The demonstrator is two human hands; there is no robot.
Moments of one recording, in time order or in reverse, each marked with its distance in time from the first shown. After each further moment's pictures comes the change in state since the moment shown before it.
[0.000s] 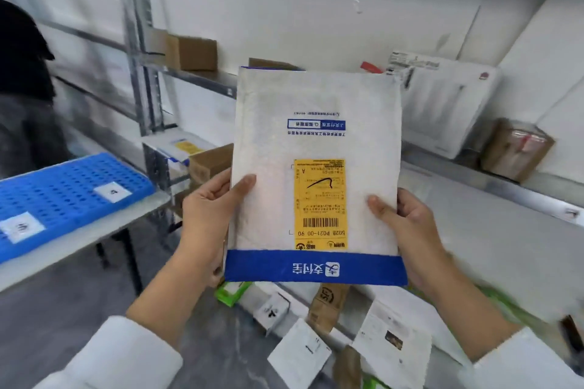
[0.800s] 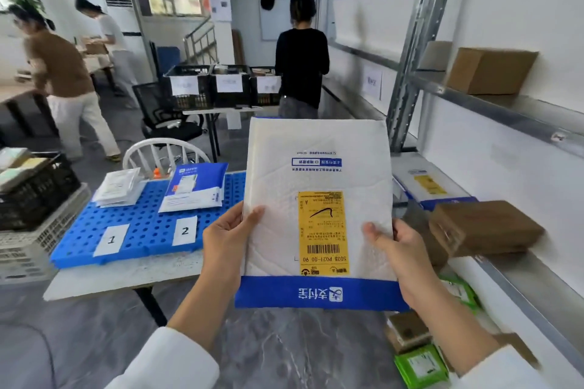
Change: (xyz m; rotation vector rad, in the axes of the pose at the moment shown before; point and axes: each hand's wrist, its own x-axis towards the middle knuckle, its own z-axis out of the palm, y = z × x) left_hand 0.086 0.089 -0.334 0.140 0.902 0.142; right_hand 0.094 0.081 0.482 0.044 -0.784 0.176
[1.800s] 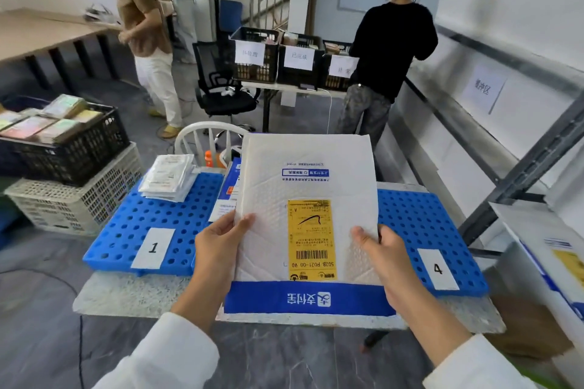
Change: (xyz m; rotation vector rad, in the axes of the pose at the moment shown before) left_hand 0.289 0.013 -0.155 -0.060 0.250 -0.085; right_hand 0.217 0.009 0.293 -0.174 -0.241 0.074
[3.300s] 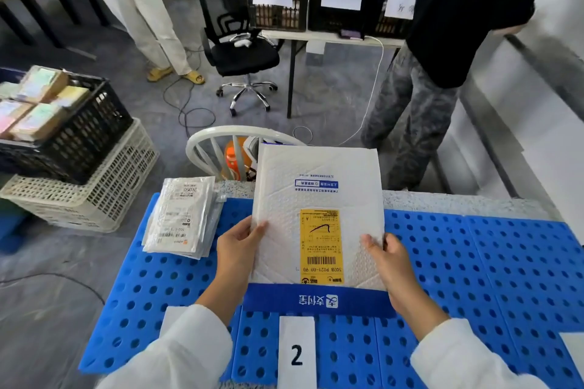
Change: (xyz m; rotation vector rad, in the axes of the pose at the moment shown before) left_hand 0.370 -0.001 -0.032 0.224 0.104 -0.189; right_hand 0.304 0.030 0.218 -0.026 0.001 0.273
